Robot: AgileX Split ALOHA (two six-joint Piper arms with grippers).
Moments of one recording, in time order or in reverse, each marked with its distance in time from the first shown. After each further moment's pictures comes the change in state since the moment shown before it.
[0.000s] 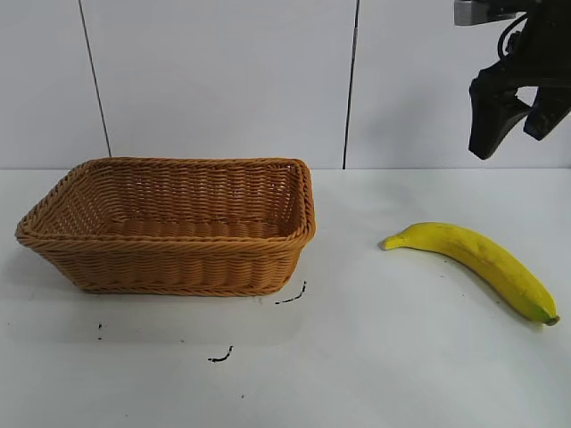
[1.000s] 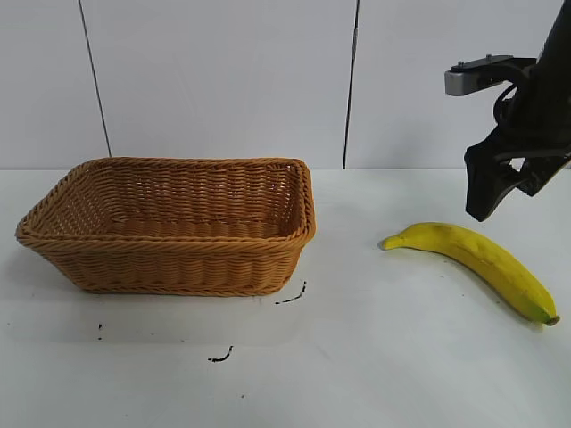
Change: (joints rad) left arm 0.000 0.000 0.000 0.000 0.000 0.000; right arm 0.000 0.162 0.192 0.014 -0.324 0.055
